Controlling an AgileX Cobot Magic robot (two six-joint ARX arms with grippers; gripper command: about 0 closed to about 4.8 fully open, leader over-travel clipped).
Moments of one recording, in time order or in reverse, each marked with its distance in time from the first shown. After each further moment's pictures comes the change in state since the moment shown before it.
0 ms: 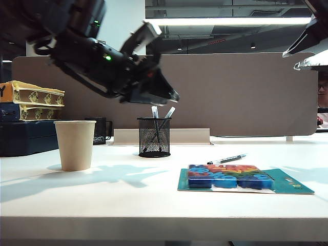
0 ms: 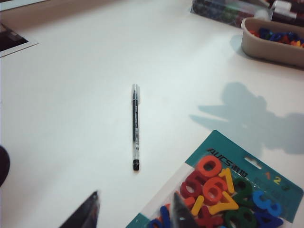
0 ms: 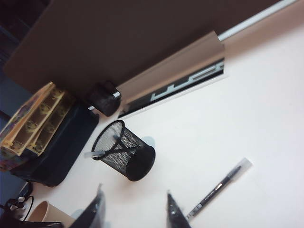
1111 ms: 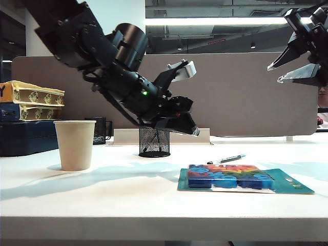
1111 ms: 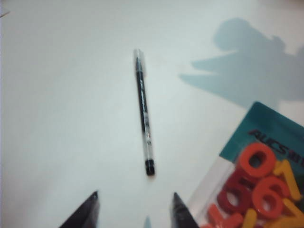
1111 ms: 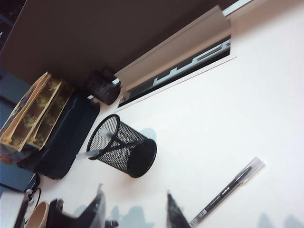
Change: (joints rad) left arm -0.058 0.262 0.238 -0.116 -0.094 0.153; right arm 0.003 0.217 0.146 -0.002 -0.064 0.034
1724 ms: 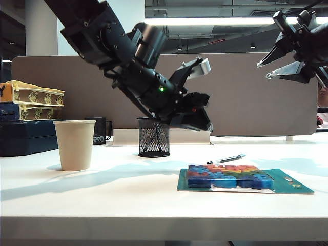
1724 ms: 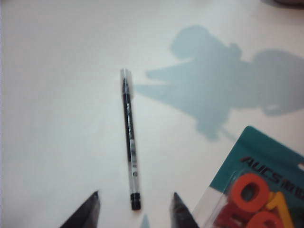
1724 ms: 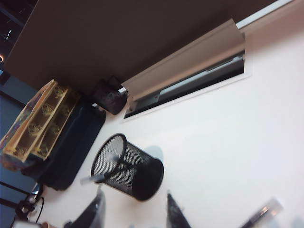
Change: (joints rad) left arm -0.029 0.071 0.135 -0.081 0.000 -0.020; right arm 0.012 0.127 0.162 -0.013 -0.014 0.000
